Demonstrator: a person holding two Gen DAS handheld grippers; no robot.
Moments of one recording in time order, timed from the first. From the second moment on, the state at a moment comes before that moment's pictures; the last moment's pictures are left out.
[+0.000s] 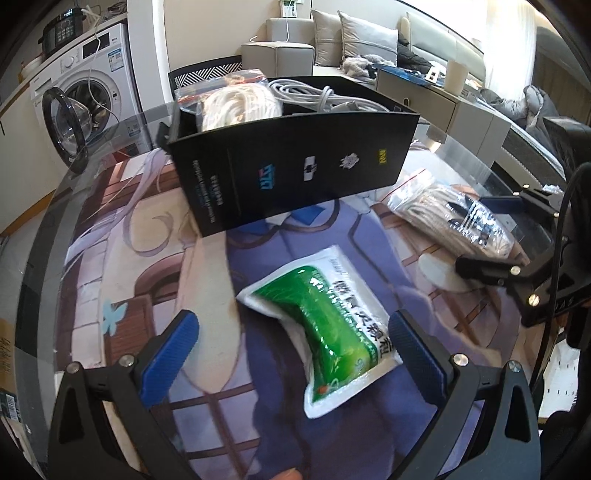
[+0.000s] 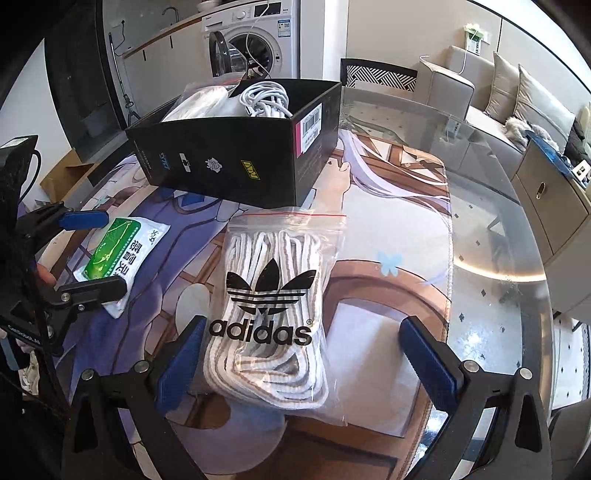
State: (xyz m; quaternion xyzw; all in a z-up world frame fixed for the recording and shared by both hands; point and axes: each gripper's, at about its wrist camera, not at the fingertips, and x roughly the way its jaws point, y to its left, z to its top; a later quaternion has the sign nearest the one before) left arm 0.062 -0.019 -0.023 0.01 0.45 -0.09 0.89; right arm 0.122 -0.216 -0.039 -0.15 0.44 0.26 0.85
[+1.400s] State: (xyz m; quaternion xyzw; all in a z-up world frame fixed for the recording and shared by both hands) left arm 0.049 -0.016 -0.012 0.00 0.40 -0.10 0.91; right arm 0.100 -0.201 -0.031 -0.13 0.41 0.30 0.85
